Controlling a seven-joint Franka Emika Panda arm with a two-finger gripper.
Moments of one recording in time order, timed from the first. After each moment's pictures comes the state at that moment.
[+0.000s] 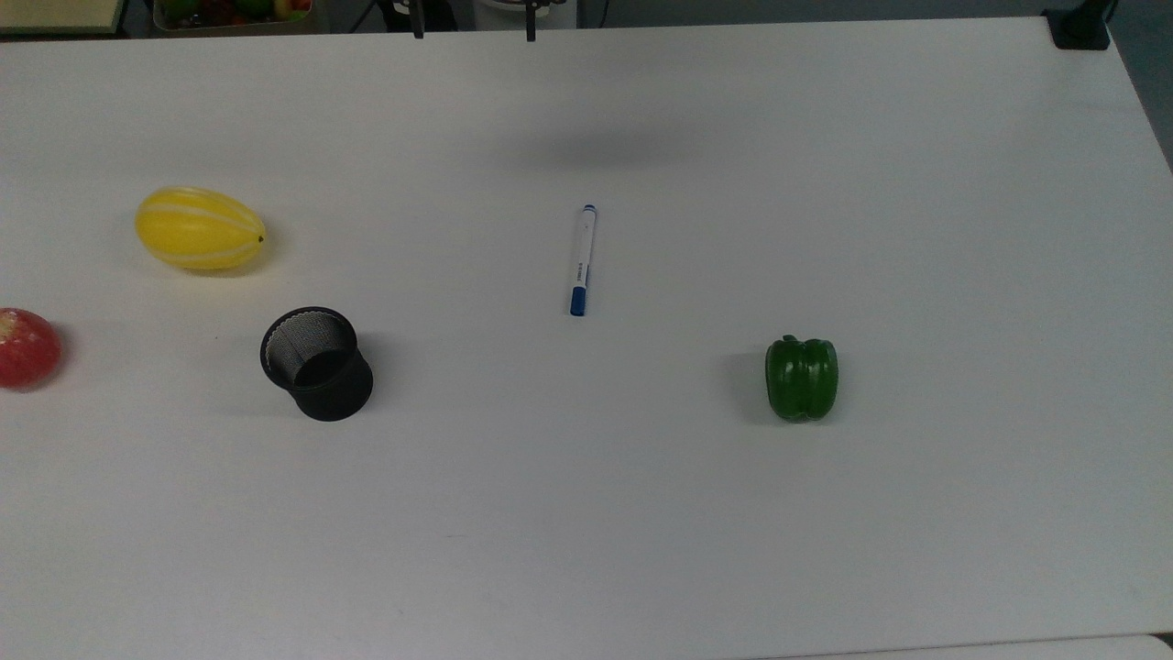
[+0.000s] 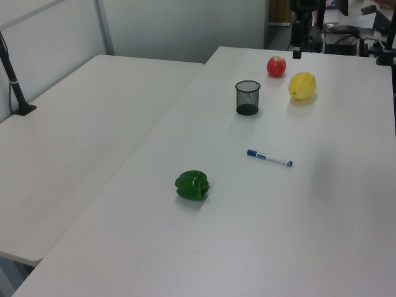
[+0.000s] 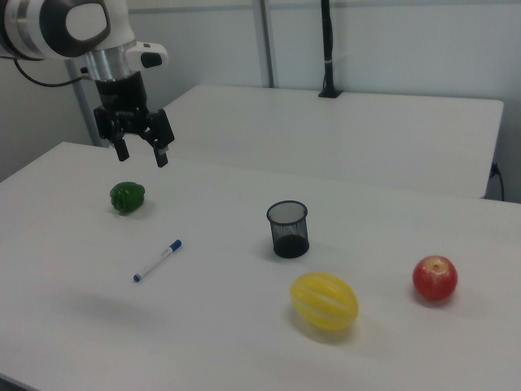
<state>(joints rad) 0.10 0.04 0.00 -1.58 -0.04 1.61 0.01</state>
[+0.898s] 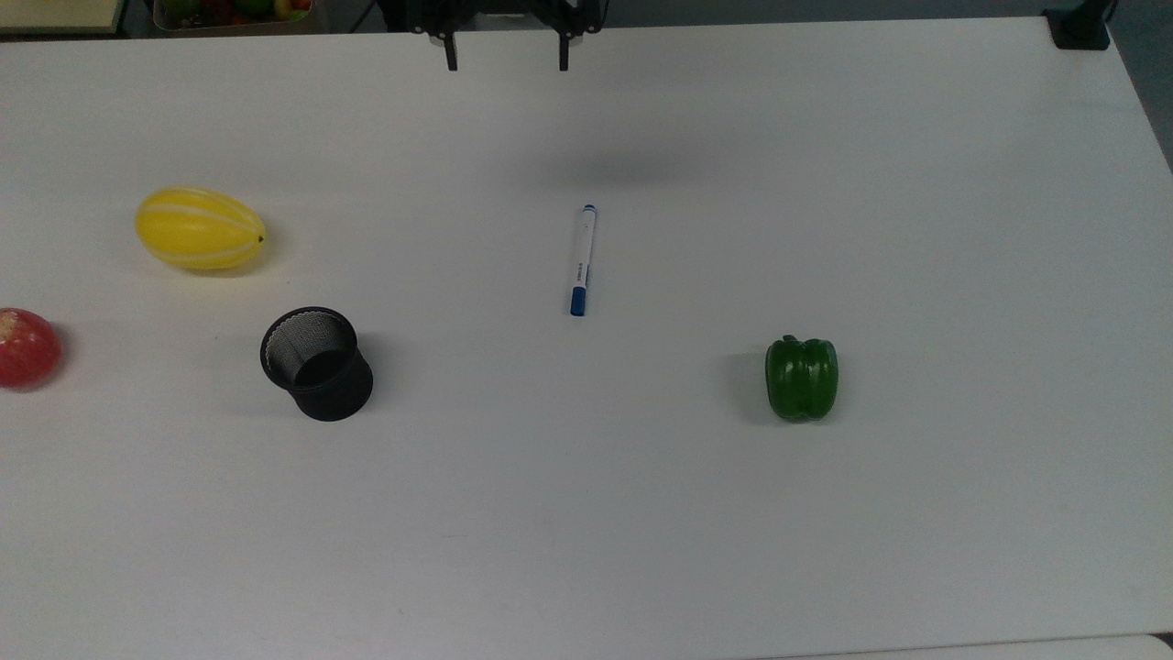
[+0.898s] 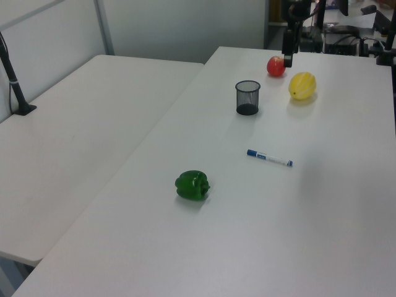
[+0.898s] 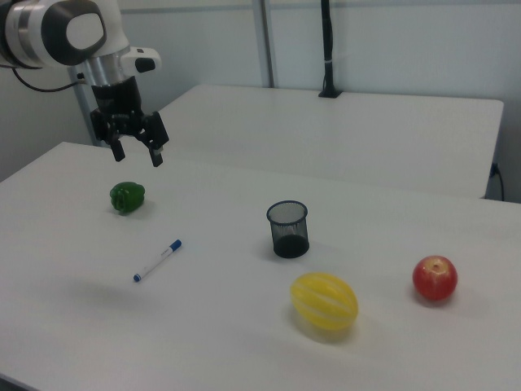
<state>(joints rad) 0.10 0.07 0.05 -1.58 -0.04 1.67 0.04</state>
